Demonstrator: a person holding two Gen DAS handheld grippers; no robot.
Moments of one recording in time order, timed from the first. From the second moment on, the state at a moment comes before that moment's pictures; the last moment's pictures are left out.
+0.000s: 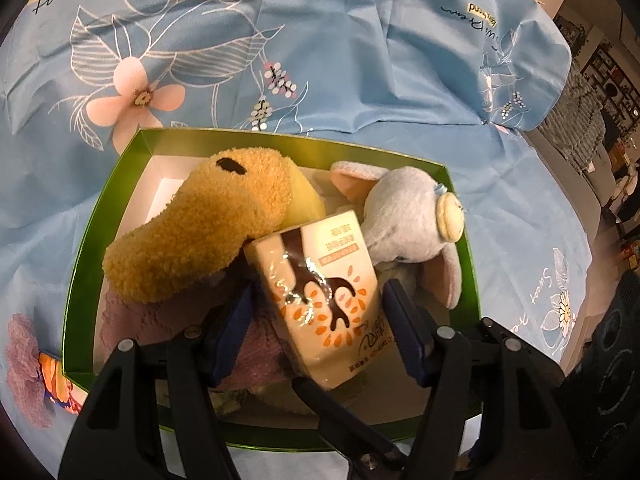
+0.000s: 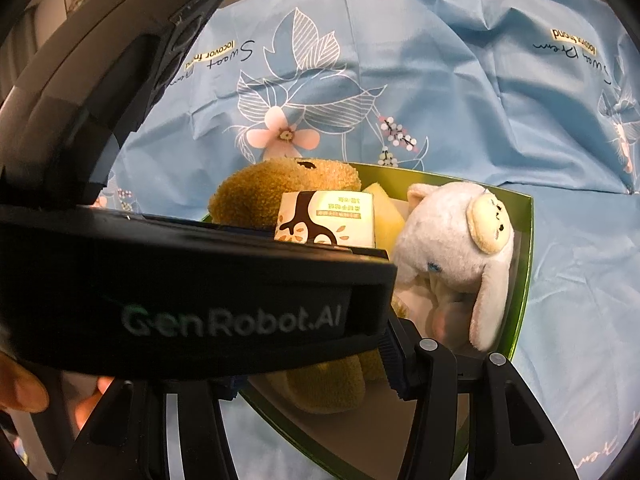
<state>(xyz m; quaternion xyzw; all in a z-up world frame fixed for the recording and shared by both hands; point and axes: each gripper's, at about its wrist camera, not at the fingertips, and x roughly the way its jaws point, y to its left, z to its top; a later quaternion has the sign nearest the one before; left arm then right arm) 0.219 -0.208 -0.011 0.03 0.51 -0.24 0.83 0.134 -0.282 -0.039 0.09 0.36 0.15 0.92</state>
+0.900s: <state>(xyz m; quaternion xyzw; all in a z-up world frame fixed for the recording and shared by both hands) 0.143 -0.177 0.020 0.07 0.46 -0.23 0.86 0.042 -0.296 -0.002 0.07 0.30 0.10 0.95</state>
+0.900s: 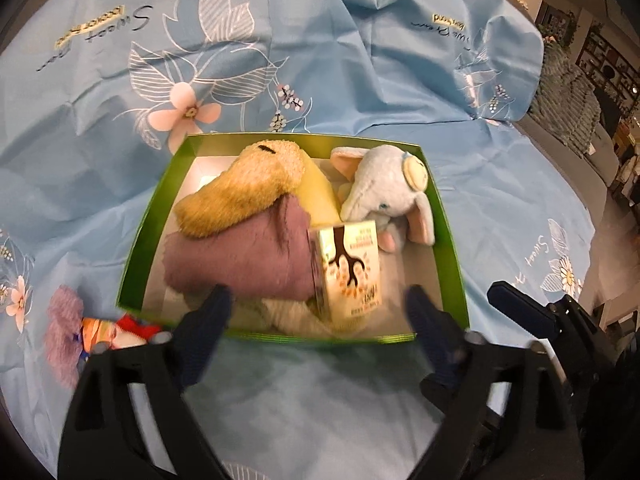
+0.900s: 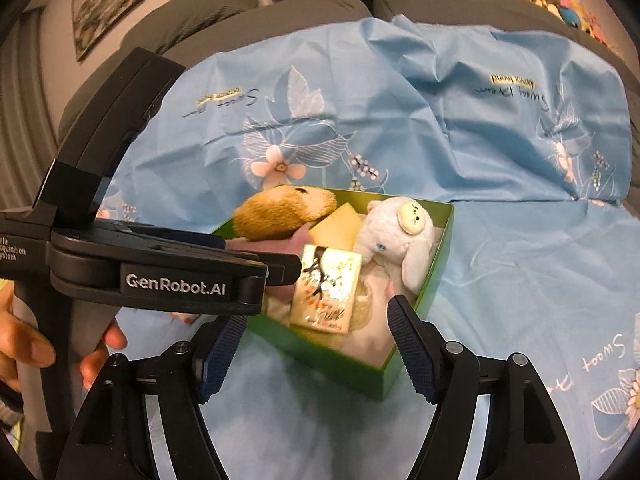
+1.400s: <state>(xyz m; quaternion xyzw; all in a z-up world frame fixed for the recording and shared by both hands) 0.076 -0.095 0.019 0.02 0.44 -0.20 0.88 -0.005 -0.241 -0.002 0.03 0.32 0.14 0.93</state>
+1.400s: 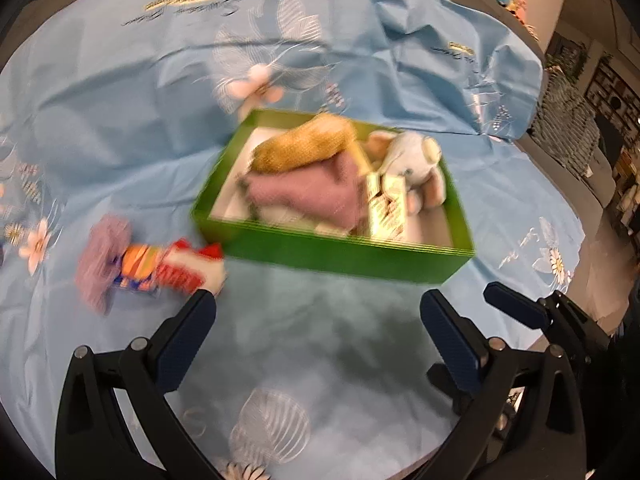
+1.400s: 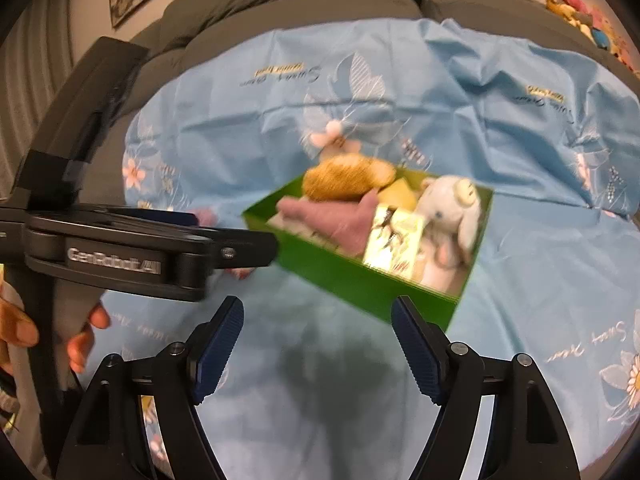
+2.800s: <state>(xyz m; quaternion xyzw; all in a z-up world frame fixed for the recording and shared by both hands) 0.094 0.072 -0.053 -0.10 0.49 -0.08 0.86 0.146 -0.091 -0.089 -0.02 0.42 0.24 0.87</state>
